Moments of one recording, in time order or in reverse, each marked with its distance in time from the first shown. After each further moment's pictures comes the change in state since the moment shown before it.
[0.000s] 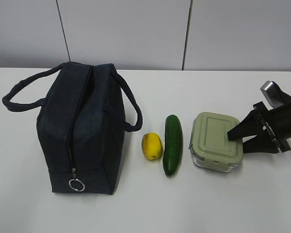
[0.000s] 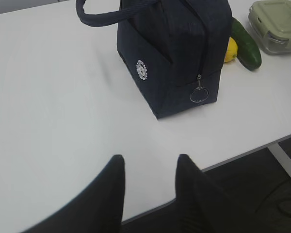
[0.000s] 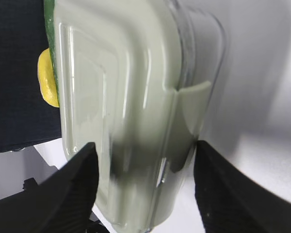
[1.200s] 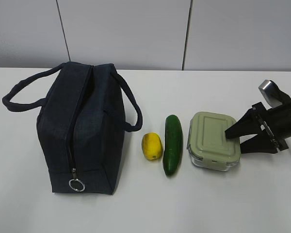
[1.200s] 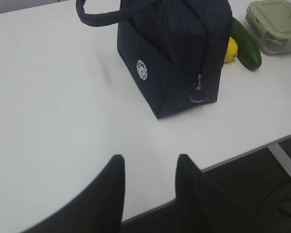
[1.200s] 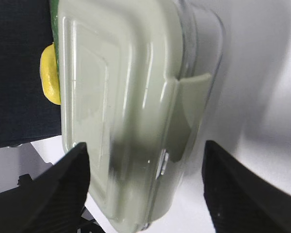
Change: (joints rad) left arm 0.000 0.000 0.000 0.000 0.000 0.000; right arm 0.008 0.000 0.000 0.006 0.000 -0.046
